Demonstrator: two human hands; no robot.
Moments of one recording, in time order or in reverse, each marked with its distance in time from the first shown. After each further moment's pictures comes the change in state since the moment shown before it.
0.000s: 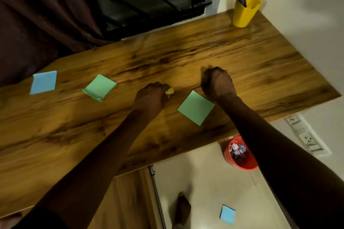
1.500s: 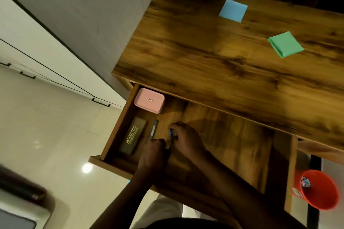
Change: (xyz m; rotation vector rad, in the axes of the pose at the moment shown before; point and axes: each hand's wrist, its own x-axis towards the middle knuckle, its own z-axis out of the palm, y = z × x) left_hand -0.573 -0.202 -0.017 -0.366 -0.274 -1.019; right_hand -0.378 -0.492 0.222 0.155 -0.747 -0.596
